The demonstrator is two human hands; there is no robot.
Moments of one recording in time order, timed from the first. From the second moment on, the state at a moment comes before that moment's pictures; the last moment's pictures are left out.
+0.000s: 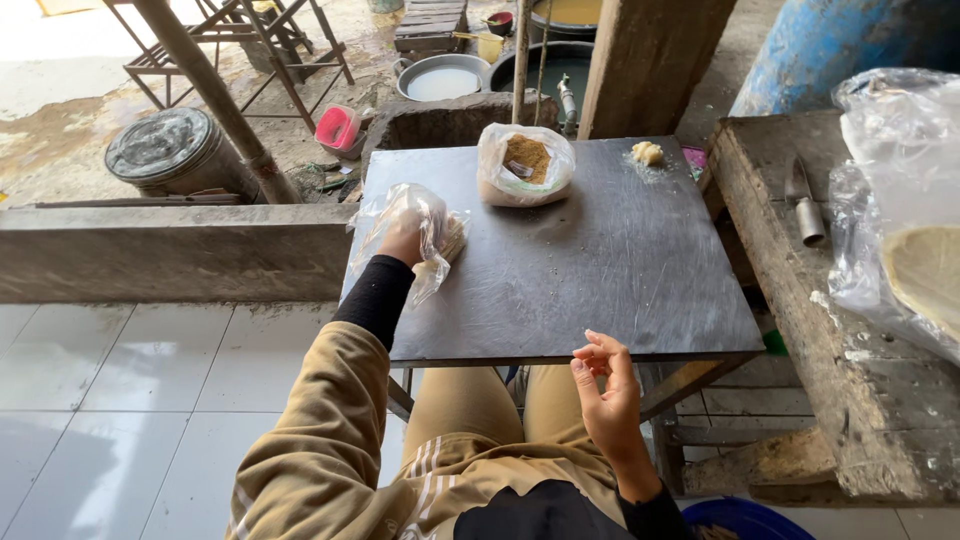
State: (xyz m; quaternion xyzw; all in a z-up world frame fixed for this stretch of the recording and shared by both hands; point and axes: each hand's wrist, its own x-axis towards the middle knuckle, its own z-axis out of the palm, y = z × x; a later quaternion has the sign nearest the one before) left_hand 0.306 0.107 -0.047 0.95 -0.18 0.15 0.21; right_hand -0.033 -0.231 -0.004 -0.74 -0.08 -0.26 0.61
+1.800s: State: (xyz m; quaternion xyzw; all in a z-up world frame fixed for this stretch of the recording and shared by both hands) left_hand 0.079 0.124 -0.002 0.93 -0.22 0.26 0.12; right_hand -0.021 -0.253 -0.013 -0.75 -0.08 -0.27 0.59
